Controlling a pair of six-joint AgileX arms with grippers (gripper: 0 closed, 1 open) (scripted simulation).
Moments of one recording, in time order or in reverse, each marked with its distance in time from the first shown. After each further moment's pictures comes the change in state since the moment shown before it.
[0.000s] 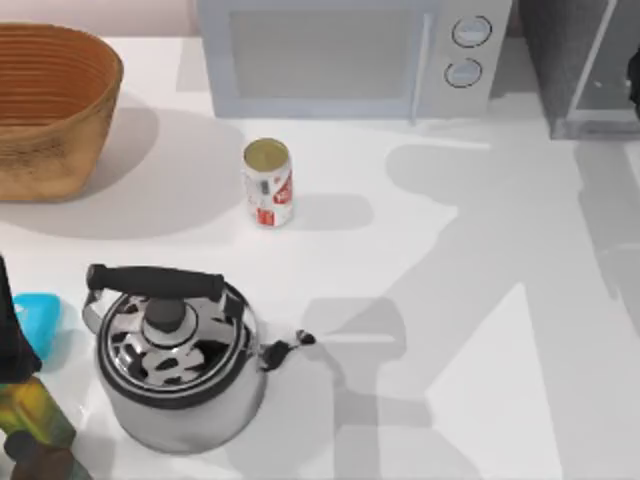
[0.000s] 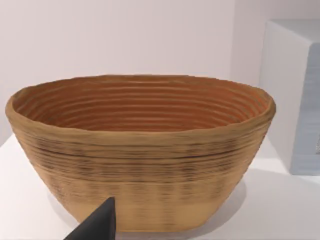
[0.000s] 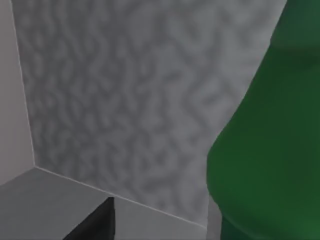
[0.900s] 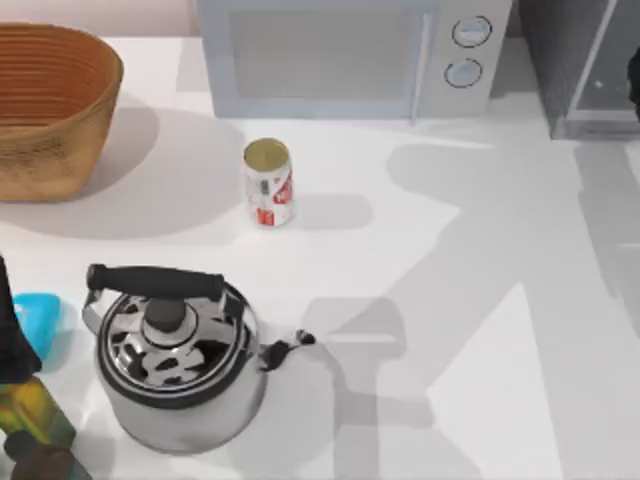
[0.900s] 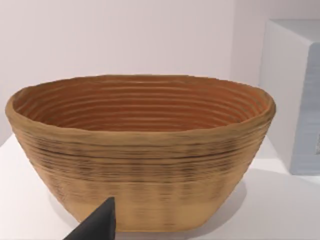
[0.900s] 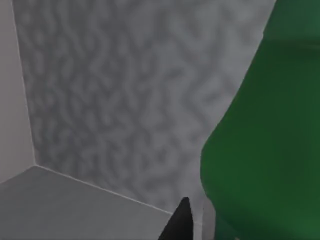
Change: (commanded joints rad) left arm 0.000 0.000 0.000 0.000 0.000 0.000; right arm 0.000 0.000 0.000 0.000 0.000 0.000
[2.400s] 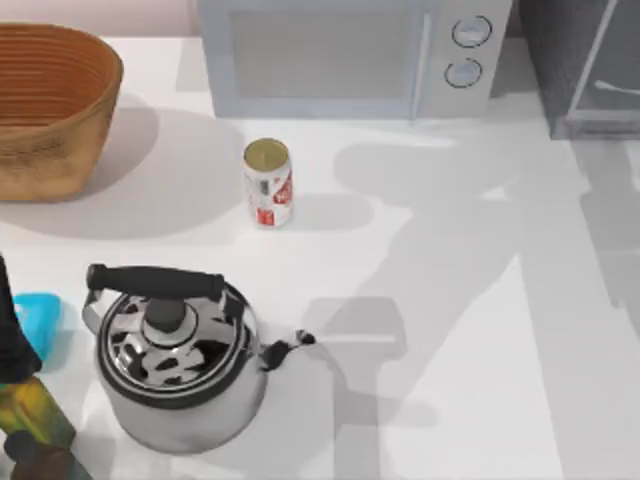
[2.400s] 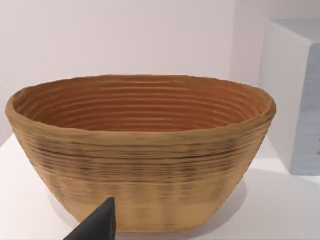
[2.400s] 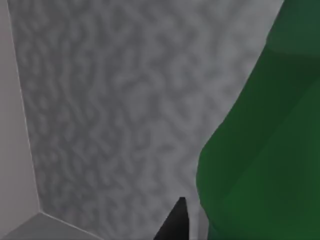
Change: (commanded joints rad) left arm 0.000 0.000 0.000 0.000 0.000 0.000; right arm 0.005 -0.131 -0.006 -0.118 -0.003 0.007
